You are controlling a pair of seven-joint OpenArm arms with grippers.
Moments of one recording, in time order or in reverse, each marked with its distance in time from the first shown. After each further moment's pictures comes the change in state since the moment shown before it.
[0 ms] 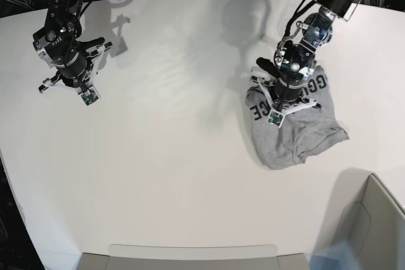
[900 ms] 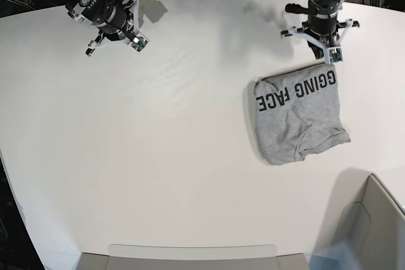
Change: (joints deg) left arm 37.7 15.7 -35.1 33.9 -1.1 0.2 3.0; right arm -16.6 4.1 -16.1 3.6 0.4 0.0 0.5
